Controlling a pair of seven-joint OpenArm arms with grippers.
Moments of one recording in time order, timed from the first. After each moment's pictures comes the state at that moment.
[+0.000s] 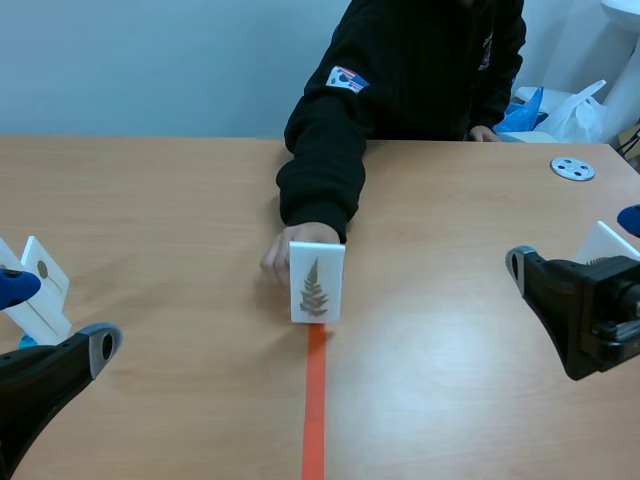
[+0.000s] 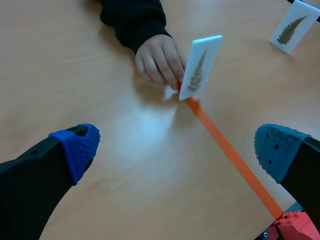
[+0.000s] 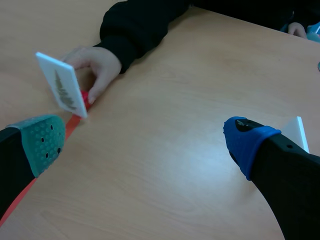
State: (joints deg) left arm 49.9 -29.9 -17.6 117.1 -32.0 -33.3 2.9; right arm -42.1 21.0 20.8 122.9 23.5 27.3 -12.0
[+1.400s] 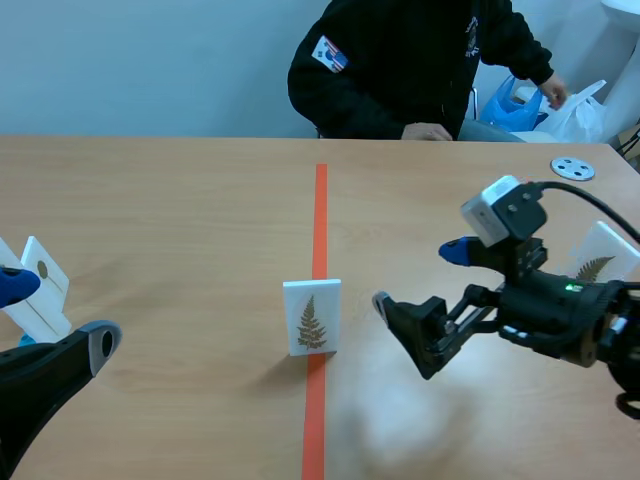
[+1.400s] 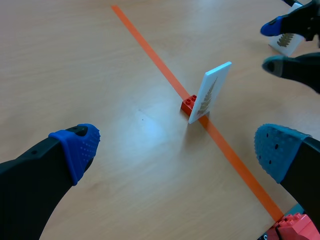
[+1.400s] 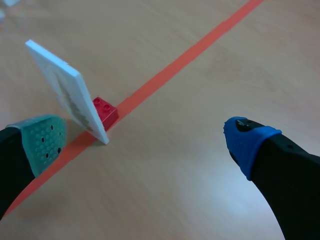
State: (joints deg) left arm 49.9 -29.7 -17.6 117.1 -32.0 -33.0 2.3; right arm -6.8 25.2 -13.3 81.5 11.3 34.4 4.3
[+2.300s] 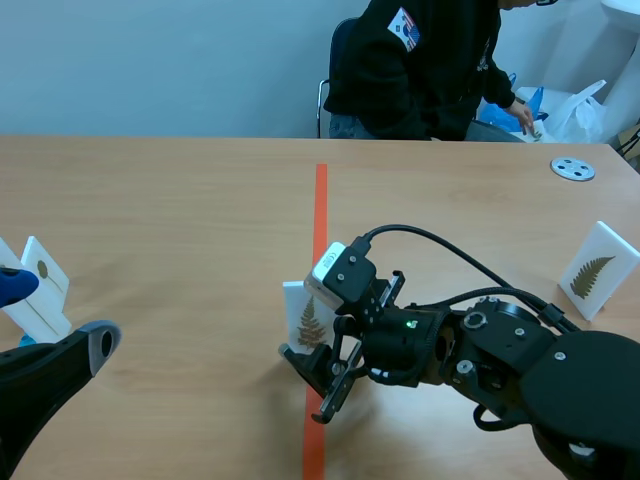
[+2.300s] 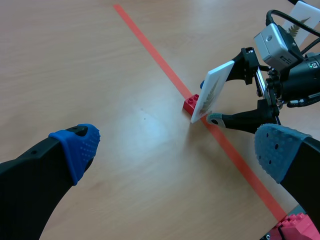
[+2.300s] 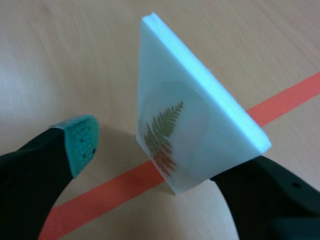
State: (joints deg) left arm 49.9 -29.7 -17.6 117.1 -31.6 -32.8 2.3; right arm 8.0 17.0 -37.7 62.7 -1.0 28.0 12.8
